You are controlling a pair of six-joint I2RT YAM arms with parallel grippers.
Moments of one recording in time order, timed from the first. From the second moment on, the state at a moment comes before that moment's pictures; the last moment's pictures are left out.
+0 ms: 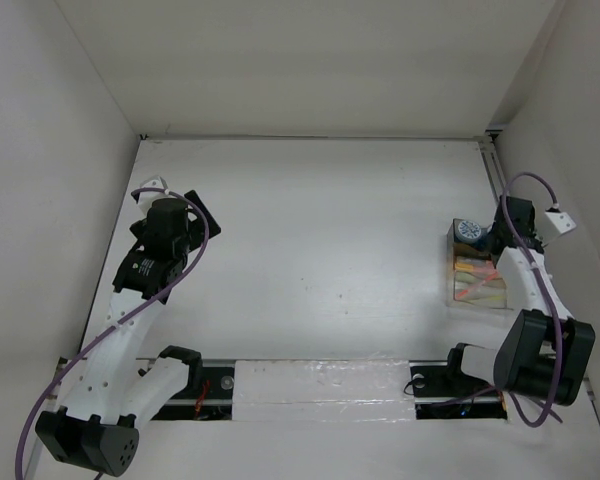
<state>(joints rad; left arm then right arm) -0.25 0.87 0.95 -0.67 -0.39 -0.60 -0.27 1.23 0.80 -0.38 0.69 0.69</state>
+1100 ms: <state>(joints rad) -0.25 0.86 0.95 -0.67 -0.39 -0.59 -0.26 1.28 0.76 -0.43 0.71 0.73</state>
